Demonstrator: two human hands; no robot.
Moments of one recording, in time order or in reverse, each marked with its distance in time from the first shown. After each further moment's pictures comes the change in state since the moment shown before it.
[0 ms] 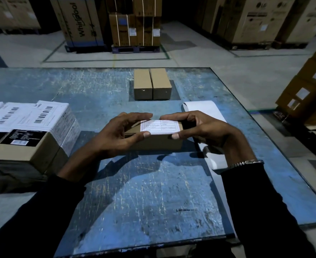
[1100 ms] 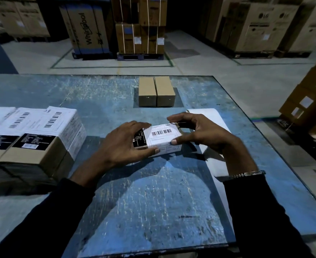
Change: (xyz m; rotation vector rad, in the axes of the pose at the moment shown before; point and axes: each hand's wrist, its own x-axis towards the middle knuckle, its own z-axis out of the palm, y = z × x) left_hand -0.006 0.010 0.008 0.419 0.069 0.004; right_hand 0.007 -0.001 0.003 -0.276 0.184 -0.037
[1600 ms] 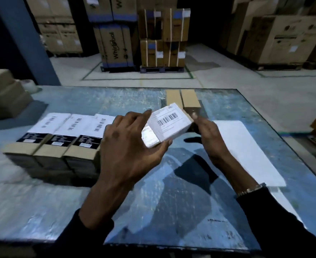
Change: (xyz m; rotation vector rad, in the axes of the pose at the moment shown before) left_hand -0.066 0.068 -0.087 0.285 0.523 -0.154; right_hand 0.016 -0.034 0.077 0.329 0.345 -0.219
